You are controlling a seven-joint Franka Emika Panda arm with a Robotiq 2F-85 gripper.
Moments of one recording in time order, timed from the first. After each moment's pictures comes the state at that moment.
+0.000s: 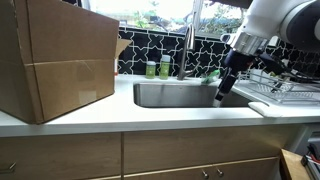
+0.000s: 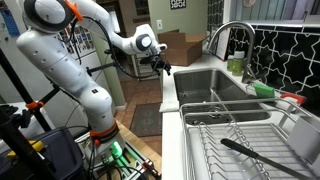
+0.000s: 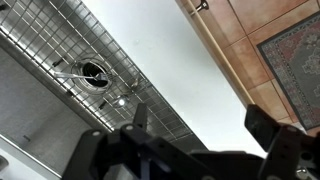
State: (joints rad) arm -0.03 -0.39 0.09 -2.56 -0.18 2.43 0.05
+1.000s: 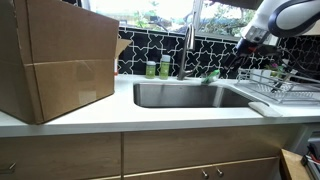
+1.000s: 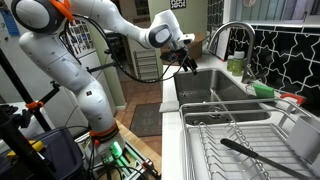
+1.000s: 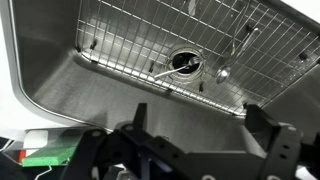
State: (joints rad) arm -0.25 -0.38 -0.15 -2.46 -0.17 2.48 0.08
